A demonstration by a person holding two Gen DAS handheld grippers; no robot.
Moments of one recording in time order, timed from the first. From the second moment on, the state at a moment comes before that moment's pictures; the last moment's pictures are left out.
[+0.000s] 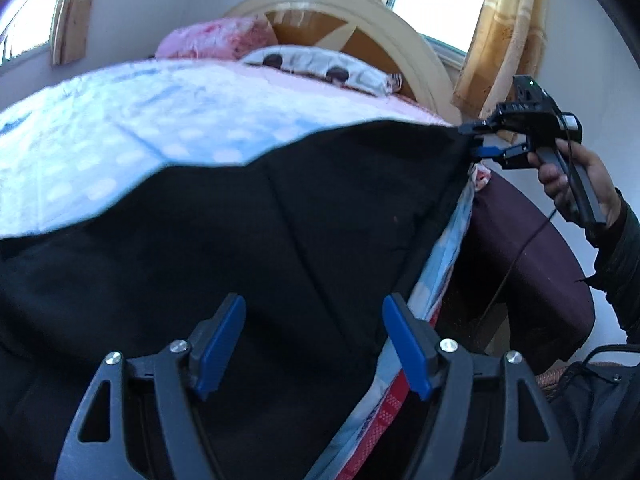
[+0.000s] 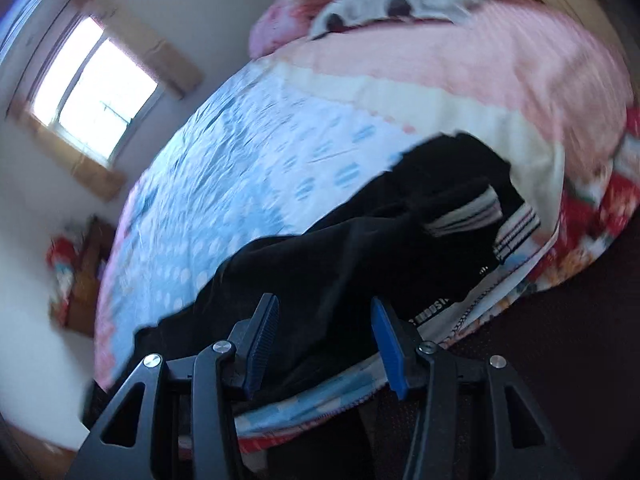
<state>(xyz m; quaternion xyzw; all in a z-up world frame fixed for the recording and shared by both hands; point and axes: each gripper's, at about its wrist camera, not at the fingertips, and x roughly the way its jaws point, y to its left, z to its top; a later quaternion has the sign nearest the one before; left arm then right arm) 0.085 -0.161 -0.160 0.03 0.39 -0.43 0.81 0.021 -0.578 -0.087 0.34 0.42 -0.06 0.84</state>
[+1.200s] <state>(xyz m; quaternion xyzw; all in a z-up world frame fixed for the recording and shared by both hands) 0.091 -0.154 -0.166 0.01 0.41 -0.45 0.79 -0.035 -0.653 -0.067 0.27 0.33 -0.21 0.88</state>
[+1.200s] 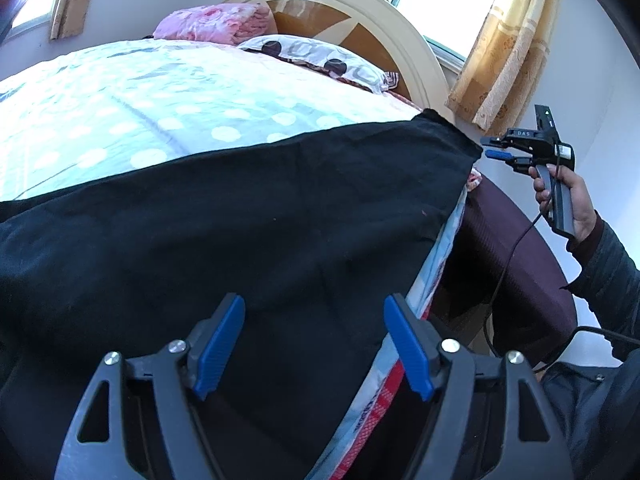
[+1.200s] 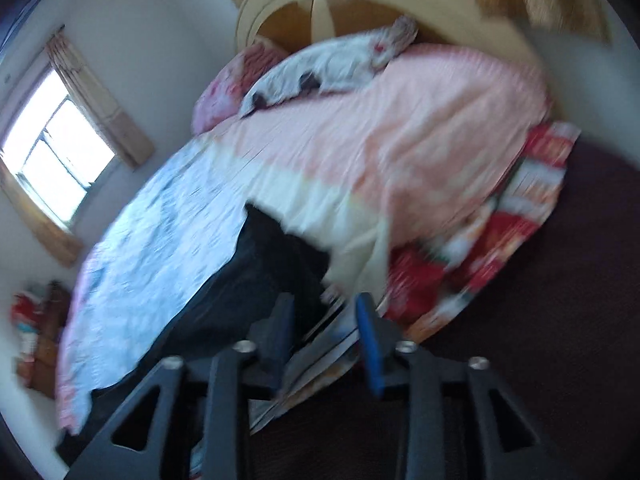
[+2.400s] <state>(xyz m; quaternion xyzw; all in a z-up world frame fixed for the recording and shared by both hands) 0.110 -0.243 -0.151 0.06 0.40 -0.48 0.78 0.051 -0.576 -0.081 0.00 0.42 0.05 0.91</state>
